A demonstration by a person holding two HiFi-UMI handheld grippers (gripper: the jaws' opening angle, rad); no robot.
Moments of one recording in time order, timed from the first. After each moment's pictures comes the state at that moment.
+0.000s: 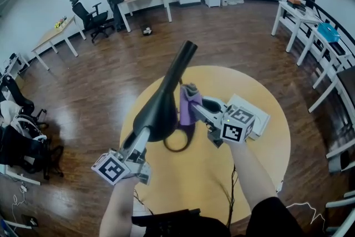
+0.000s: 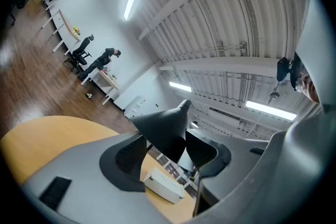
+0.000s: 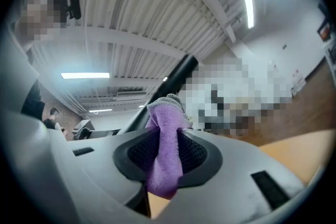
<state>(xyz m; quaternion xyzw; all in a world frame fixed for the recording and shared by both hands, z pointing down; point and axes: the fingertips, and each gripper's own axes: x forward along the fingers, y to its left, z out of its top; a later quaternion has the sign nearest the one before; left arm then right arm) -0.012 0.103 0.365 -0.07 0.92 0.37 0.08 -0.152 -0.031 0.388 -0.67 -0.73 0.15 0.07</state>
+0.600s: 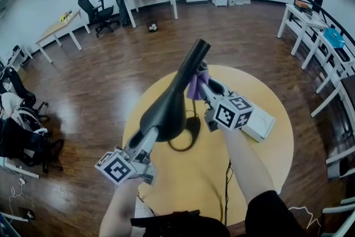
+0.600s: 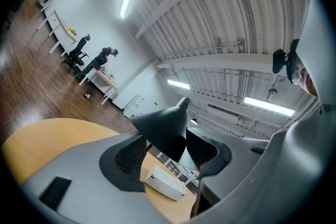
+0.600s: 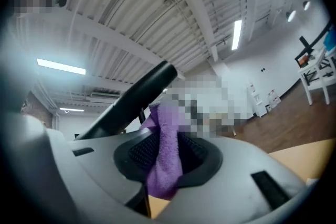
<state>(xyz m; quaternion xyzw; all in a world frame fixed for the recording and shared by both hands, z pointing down) -0.013 0.092 0.372 -0.08 0.93 0.36 0.07 -0.222 -0.011 0.368 -0.55 -0.82 0.16 0.04</state>
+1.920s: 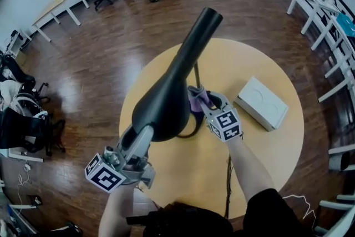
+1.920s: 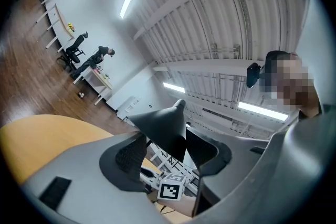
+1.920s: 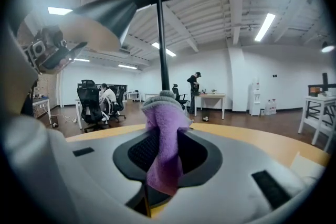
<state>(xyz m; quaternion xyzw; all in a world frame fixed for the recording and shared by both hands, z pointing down) 0.003 0.082 0.355 -0.11 0.91 0.40 0.10 -0.192 -0.001 0.575 -0.55 -0.82 -0.07 0.11</state>
